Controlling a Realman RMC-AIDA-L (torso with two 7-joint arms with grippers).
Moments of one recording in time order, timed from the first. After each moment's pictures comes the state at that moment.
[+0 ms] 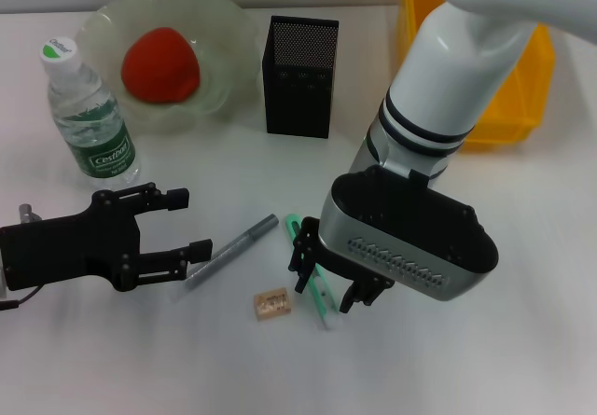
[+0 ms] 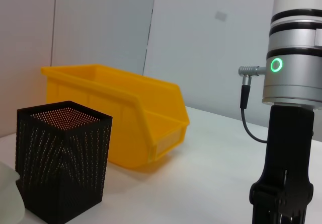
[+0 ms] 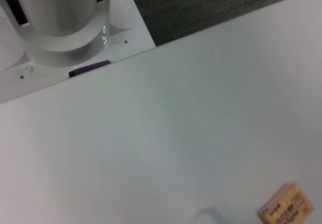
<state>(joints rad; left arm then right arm) -0.42 -2.02 0.62 0.49 2.03 1.65 -1.08 1.05 2.09 -1.87 -0.82 -2.19 -1.40 1.03</state>
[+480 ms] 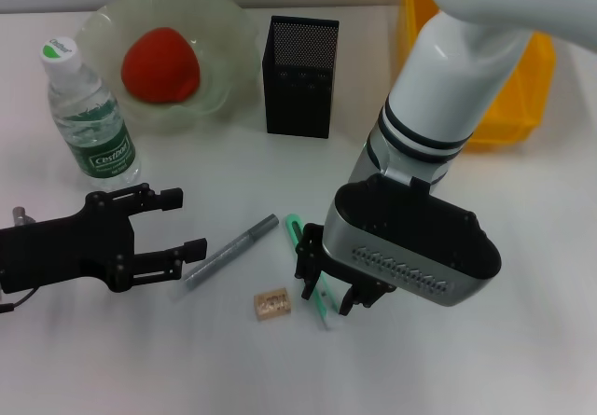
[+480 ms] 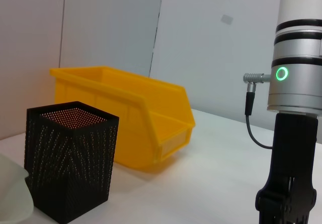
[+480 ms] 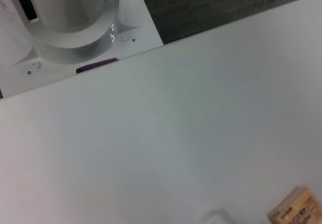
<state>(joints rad) -0.41 -2.02 0.61 0.50 2.02 1.65 -1.08 1.05 2.09 -1.90 -0.80 -2.18 -1.38 1.00</state>
